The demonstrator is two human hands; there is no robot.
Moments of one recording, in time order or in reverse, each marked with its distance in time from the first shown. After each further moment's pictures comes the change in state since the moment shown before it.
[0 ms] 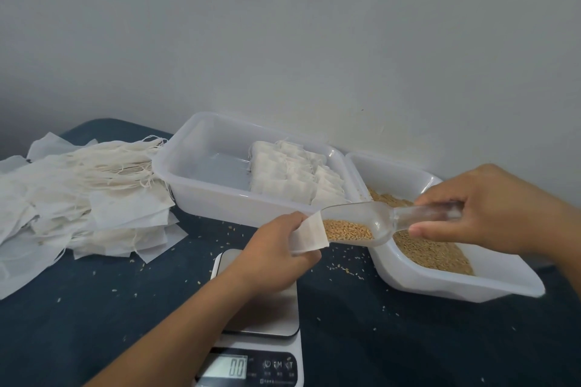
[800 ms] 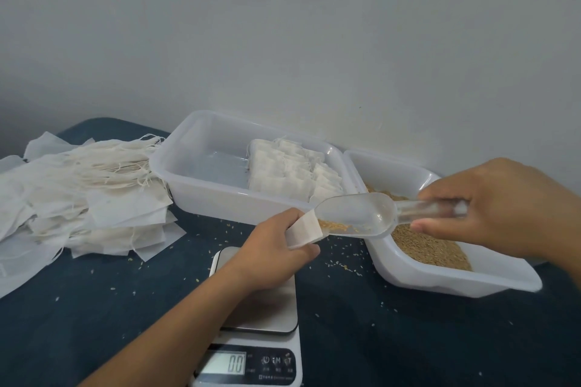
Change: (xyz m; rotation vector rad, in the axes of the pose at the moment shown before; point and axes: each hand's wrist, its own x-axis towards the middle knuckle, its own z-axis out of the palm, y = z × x) left_hand 0.003 -0.003 0.001 -0.129 -0.011 -0.047; right_hand -0.011 -0.010 -0.004 -0.219 0.084 0.064
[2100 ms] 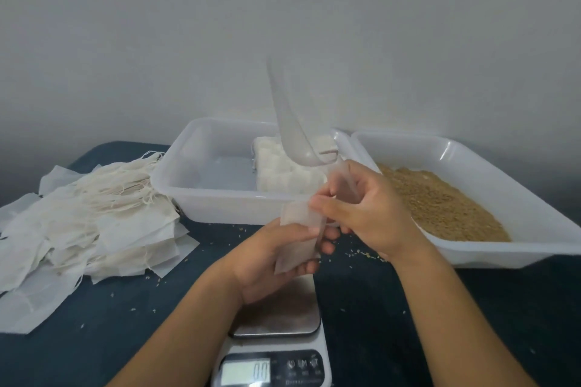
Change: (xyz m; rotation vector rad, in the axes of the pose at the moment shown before) left_hand -0.010 0.015 -0.021 -0.873 -0.484 -0.204; right_hand 0.068 -0.079 0.141 1.517 0.210 -0.209
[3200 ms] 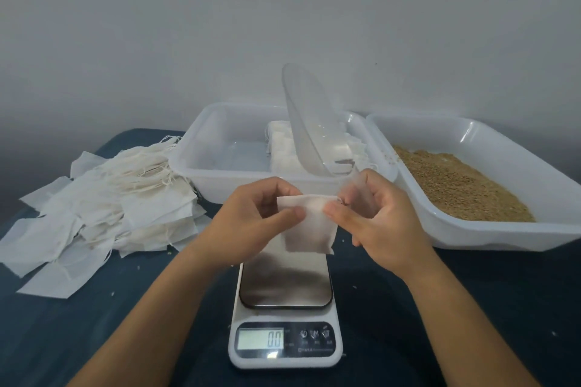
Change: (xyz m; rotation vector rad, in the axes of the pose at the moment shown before) left_hand -0.030 0.016 -0.019 0.640 0.351 0.320; right_hand -0.038 0.014 0.016 -0.147 0.153 0.002
